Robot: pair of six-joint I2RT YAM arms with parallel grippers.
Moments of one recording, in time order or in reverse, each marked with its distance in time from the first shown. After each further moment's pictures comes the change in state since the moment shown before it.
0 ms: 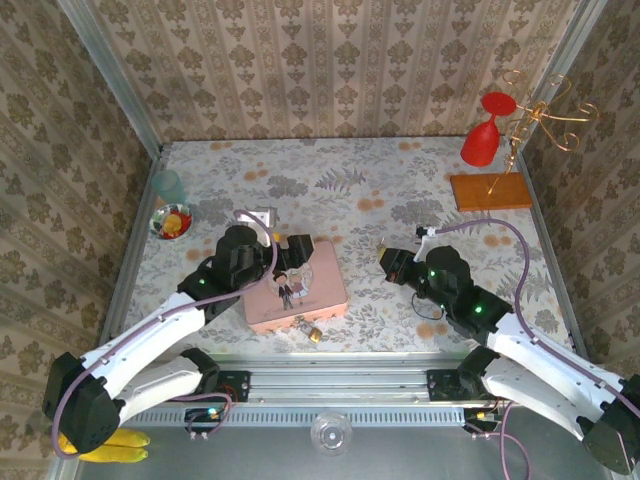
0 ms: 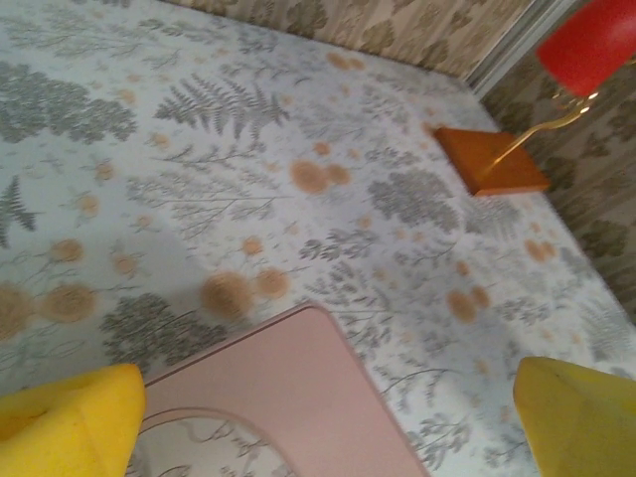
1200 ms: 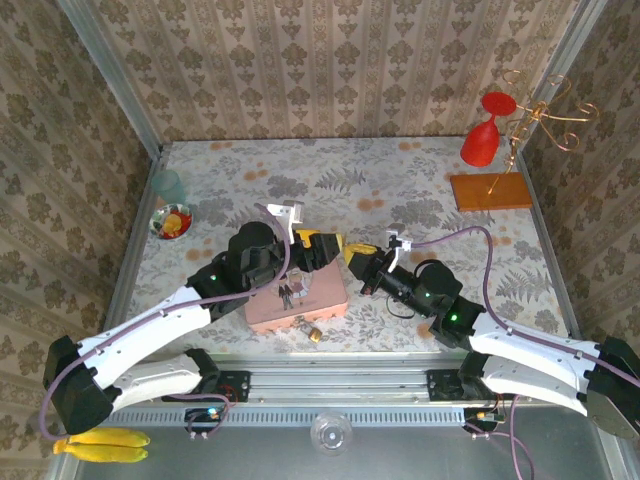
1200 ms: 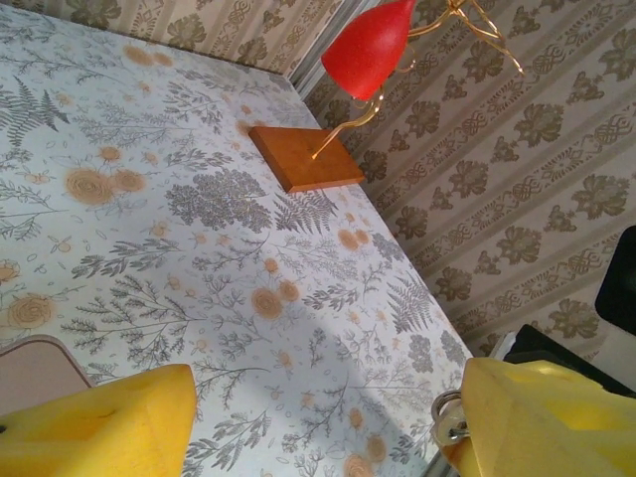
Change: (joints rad) left arm -0.197 0.058 0.153 0.052 0.076 -0.113; right arm 0.220 0.140 -0.079 0.633 -0.003 -0.307
